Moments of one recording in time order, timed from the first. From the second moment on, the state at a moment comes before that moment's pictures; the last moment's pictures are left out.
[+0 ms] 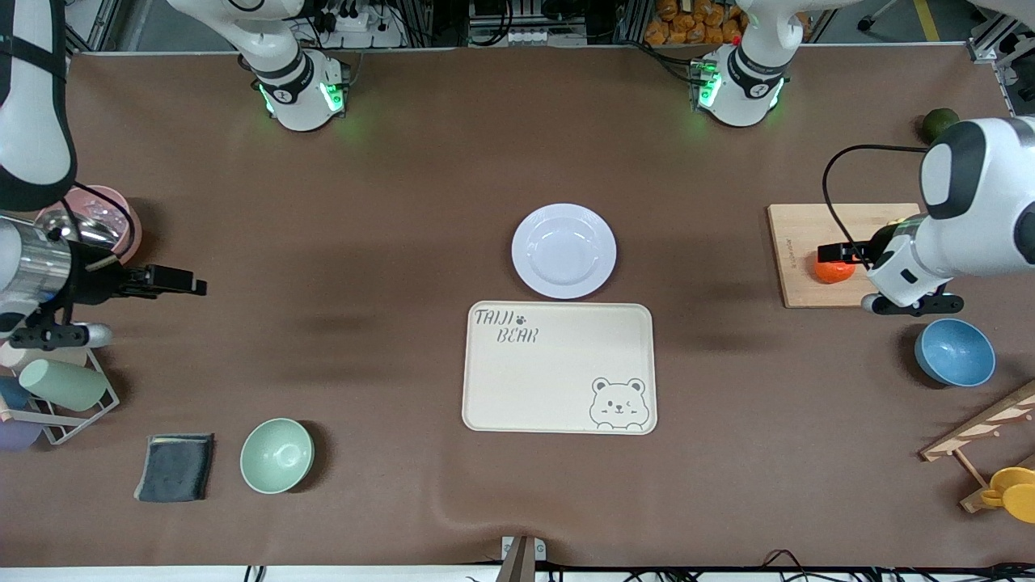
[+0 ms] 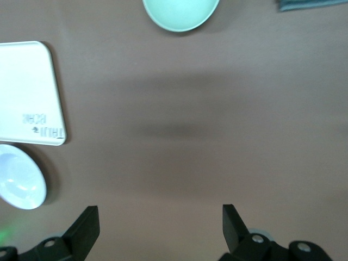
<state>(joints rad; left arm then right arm) 0.09 0.18 -0.05 -1.93 0.06 1.79 0.00 -0.06 0.30 -0.01 -1.52 0.29 1.60 -0.08</state>
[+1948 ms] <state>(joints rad) 0.24 0.26 -0.05 -2.31 0.35 2.38 0.13 -0.11 0.34 0.00 -1.84 0.82 1.67 -0.16</state>
